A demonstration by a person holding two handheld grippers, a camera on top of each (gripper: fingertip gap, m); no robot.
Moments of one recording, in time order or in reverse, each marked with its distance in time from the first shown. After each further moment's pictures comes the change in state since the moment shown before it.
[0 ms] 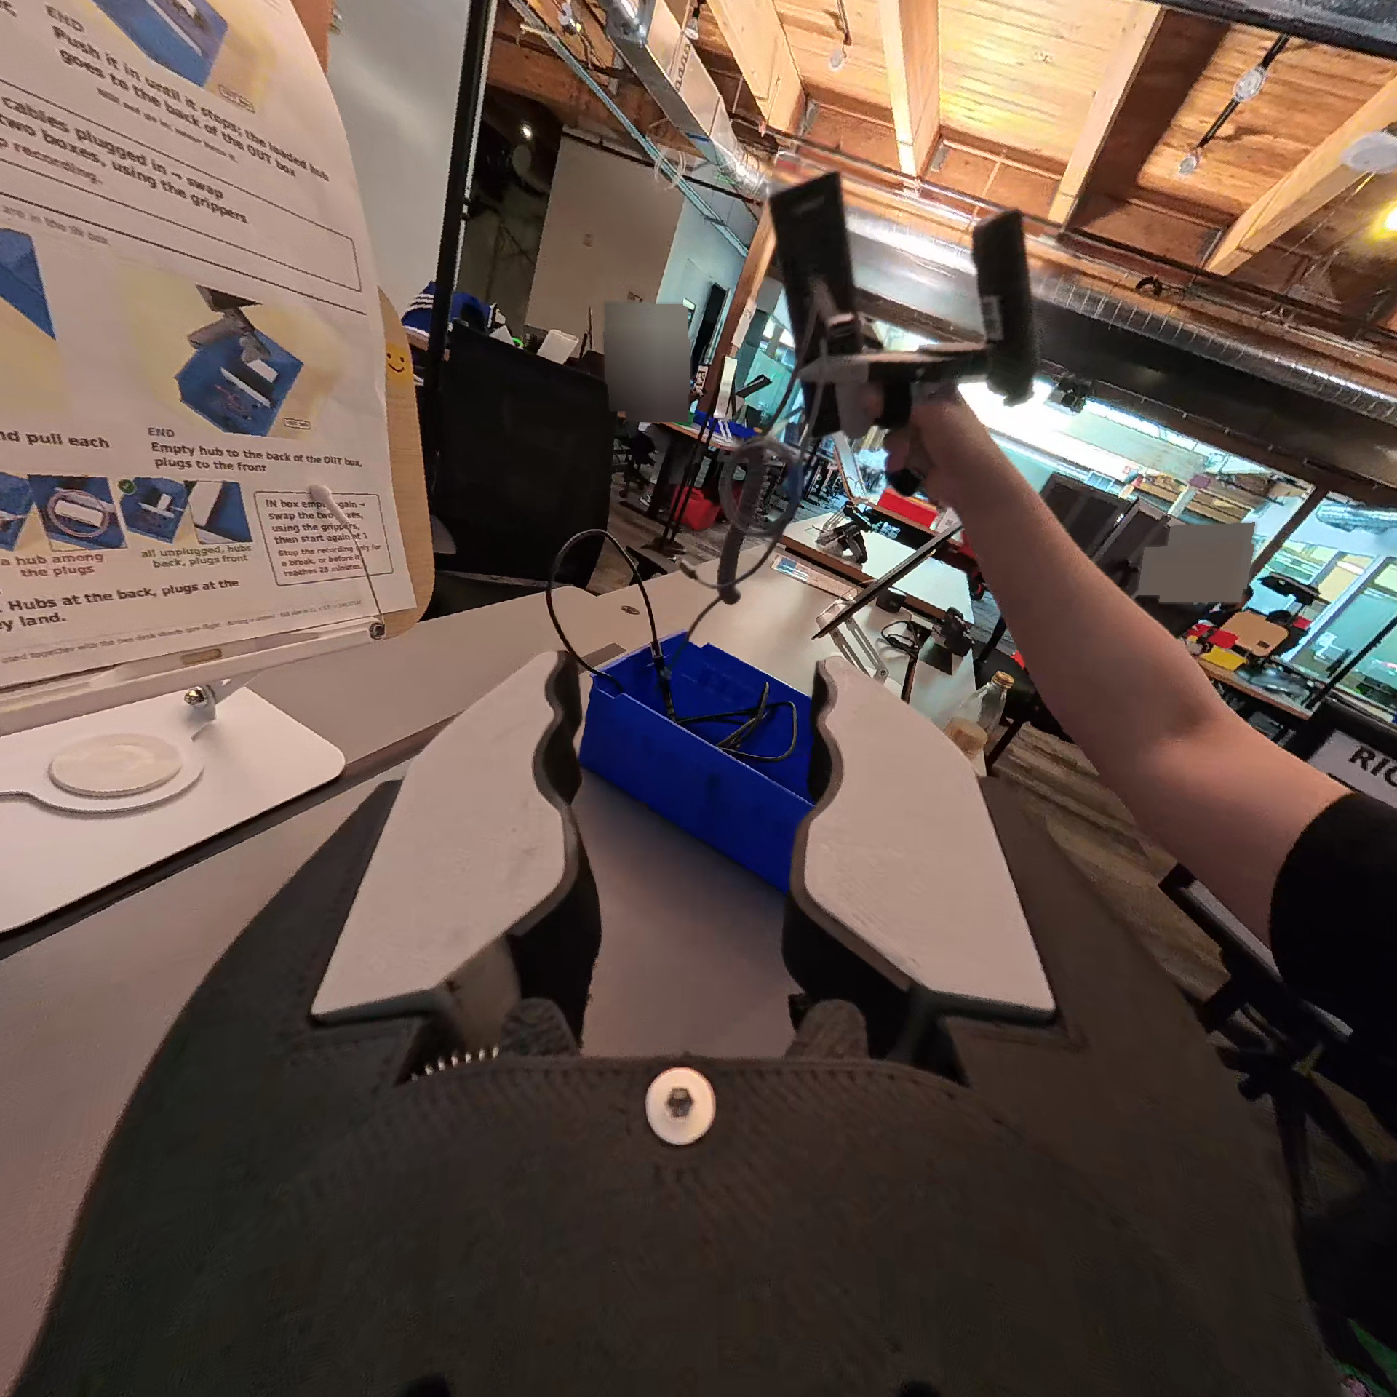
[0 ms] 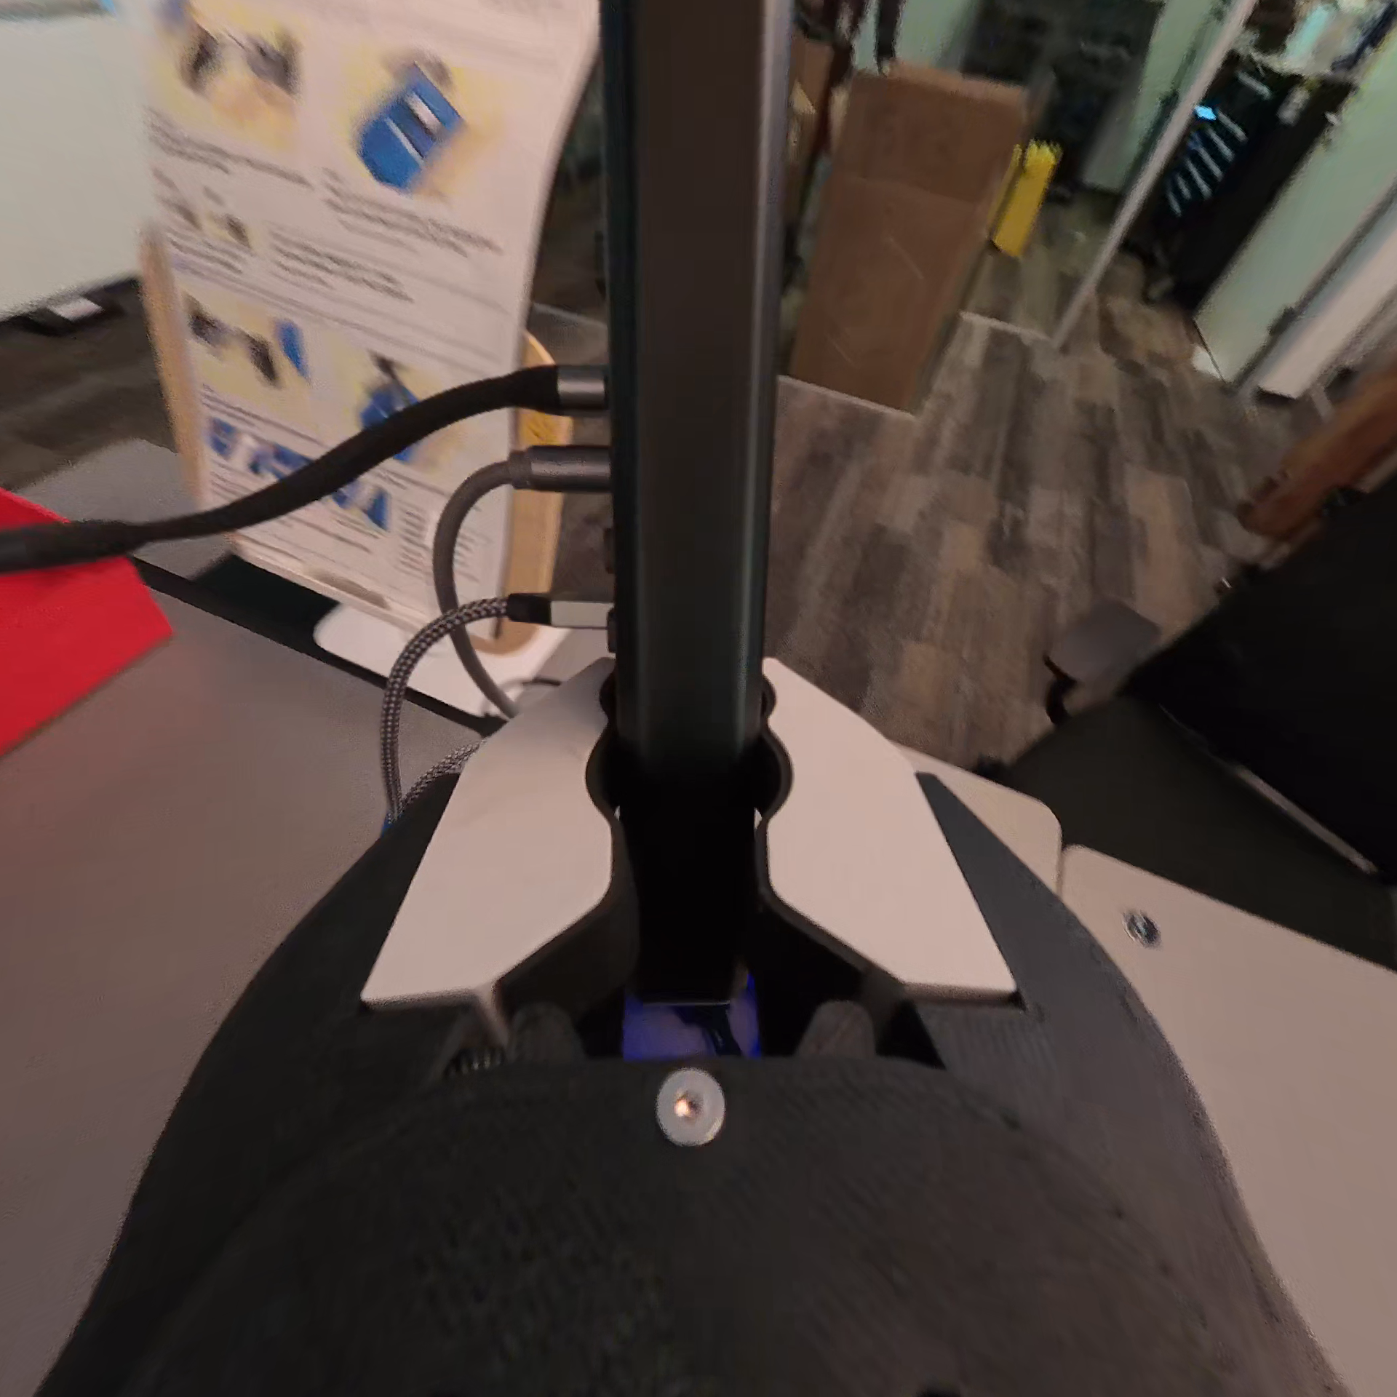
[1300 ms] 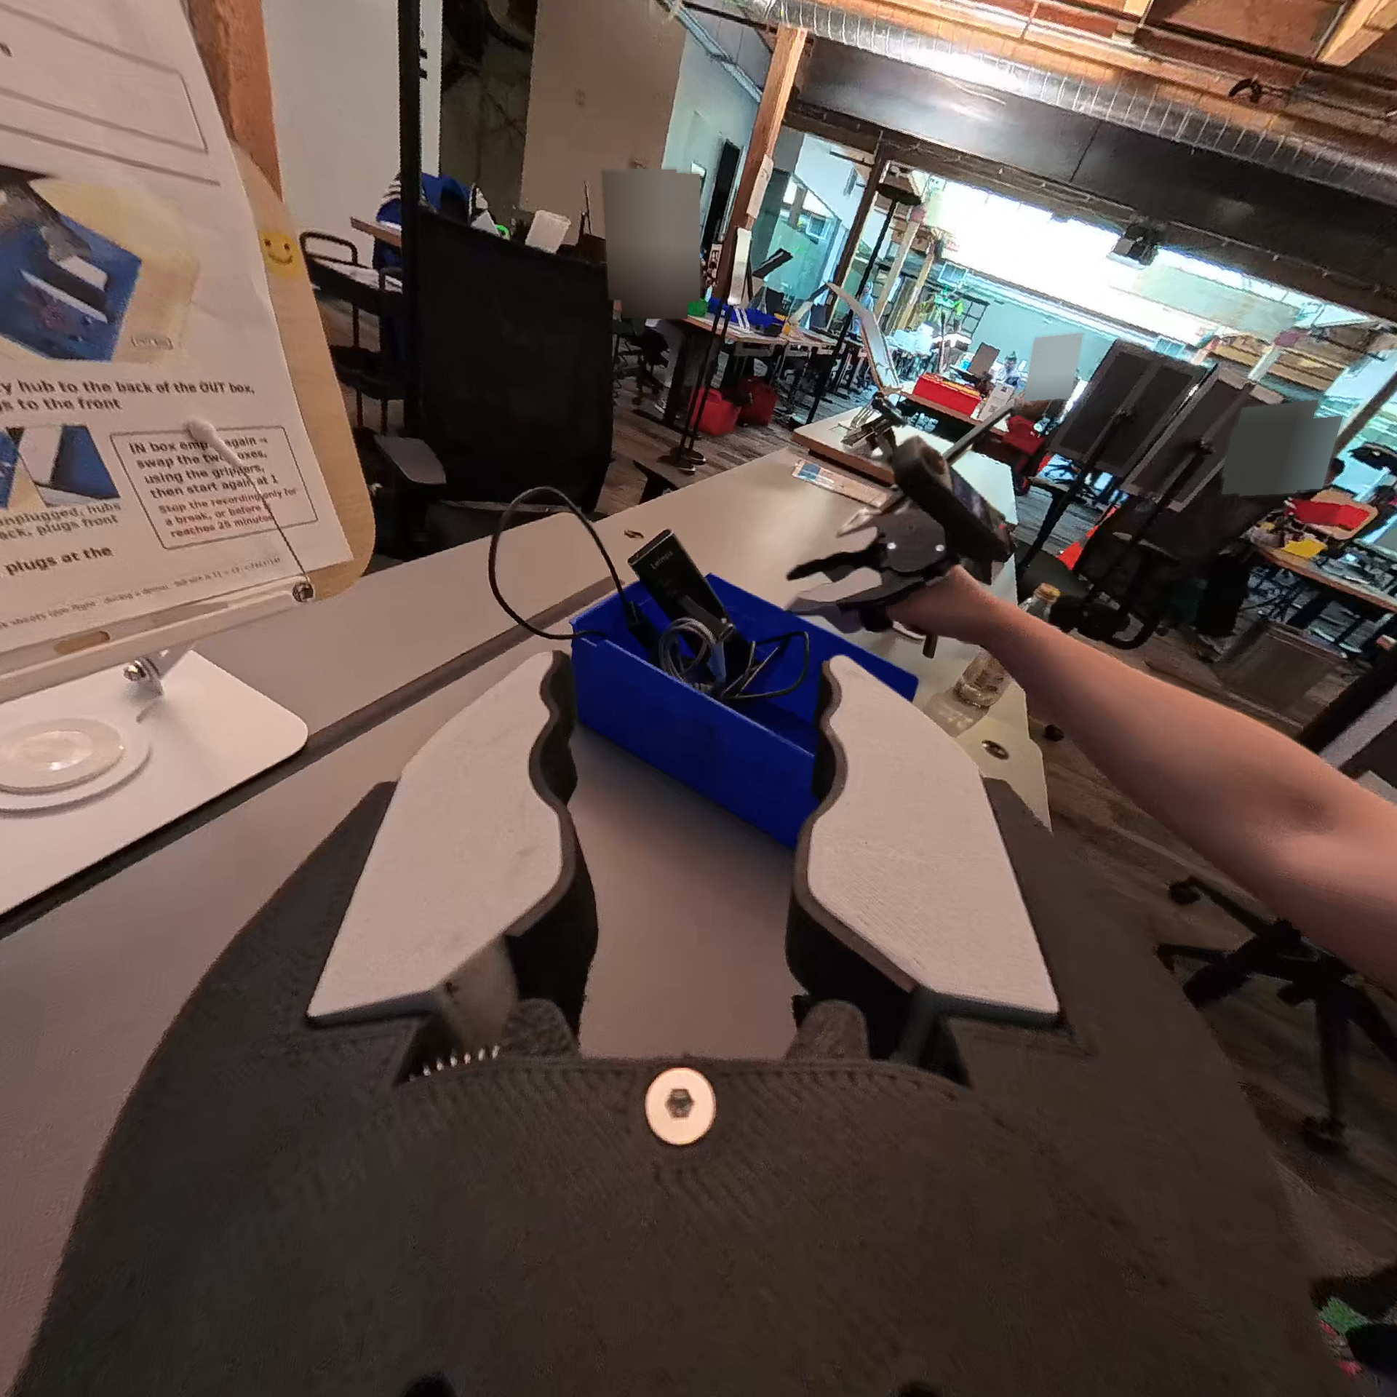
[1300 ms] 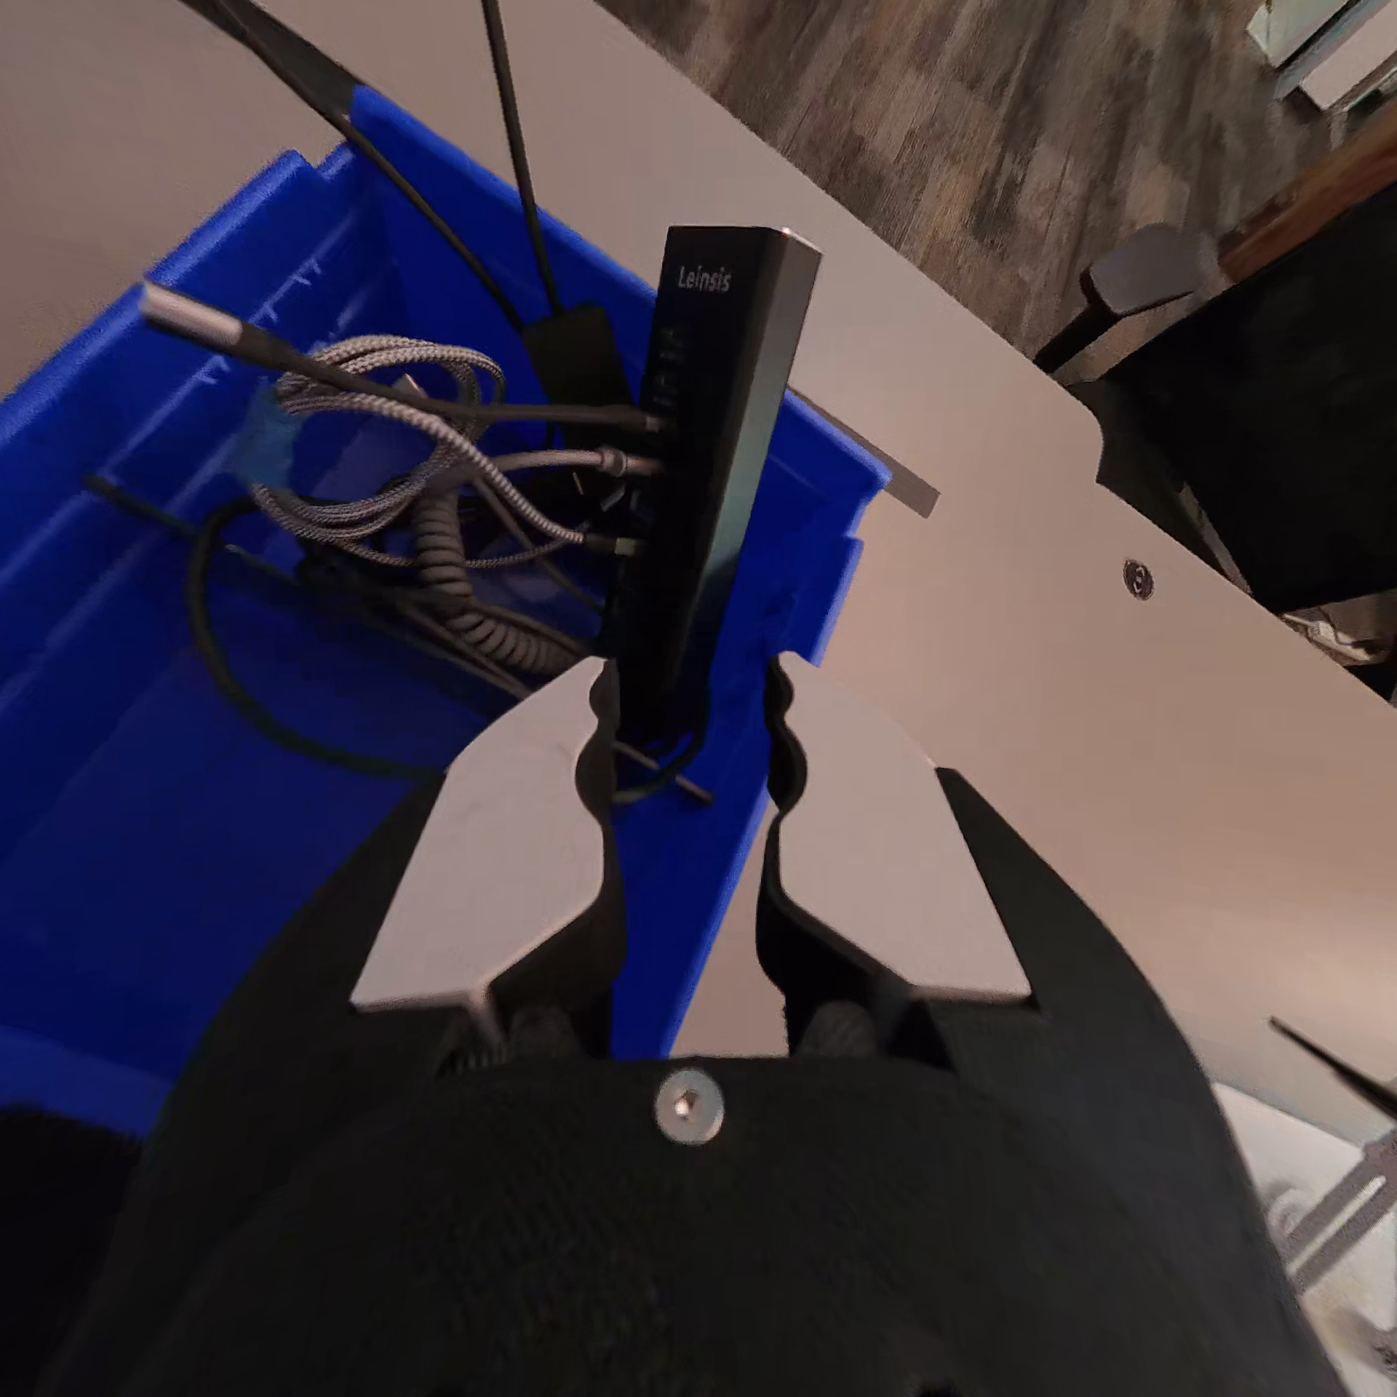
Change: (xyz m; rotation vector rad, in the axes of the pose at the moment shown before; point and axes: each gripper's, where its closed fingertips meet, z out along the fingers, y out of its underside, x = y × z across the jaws) left arm 0.024 0.032 0.048 -0.137 -0.022 0.070; right arm -0.002 0.278 -0.007 -0.418 0.119 -0.212
